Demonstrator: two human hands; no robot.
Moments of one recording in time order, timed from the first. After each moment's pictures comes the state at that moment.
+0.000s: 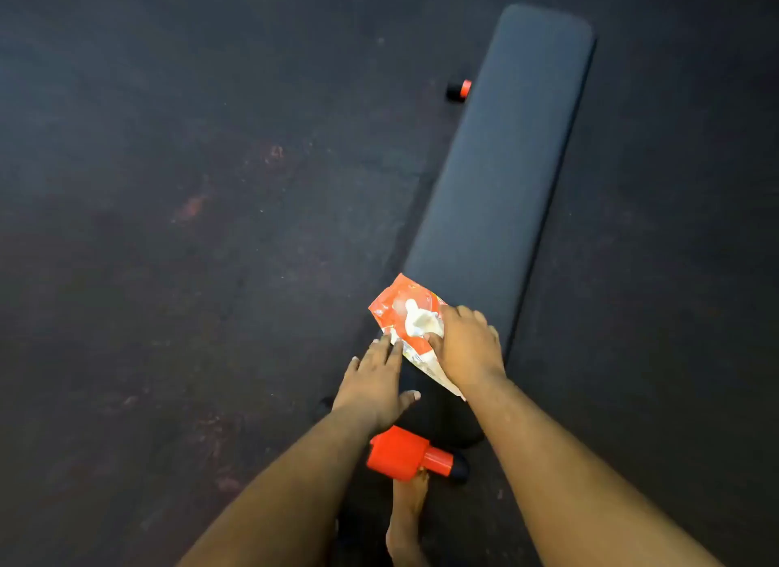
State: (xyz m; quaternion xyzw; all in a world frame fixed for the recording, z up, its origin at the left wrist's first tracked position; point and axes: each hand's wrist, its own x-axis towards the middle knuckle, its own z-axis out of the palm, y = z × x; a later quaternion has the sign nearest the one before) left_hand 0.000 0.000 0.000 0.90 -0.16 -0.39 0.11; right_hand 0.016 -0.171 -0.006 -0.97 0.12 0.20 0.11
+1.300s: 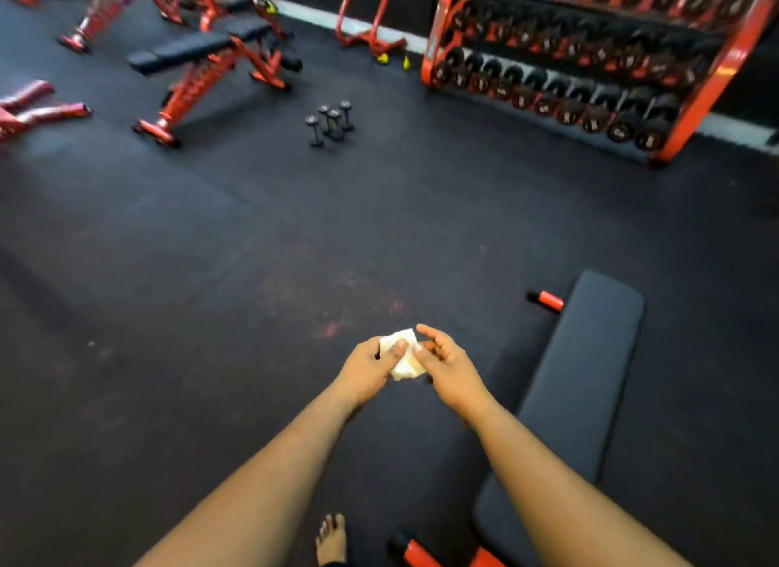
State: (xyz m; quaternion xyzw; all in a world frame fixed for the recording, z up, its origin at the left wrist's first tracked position) left_hand 0.124 0.303 0.363 0.76 0.08 -0.16 0.63; right_hand 0.122 0.133 0.386 -0.75 0.04 0.16 0.64
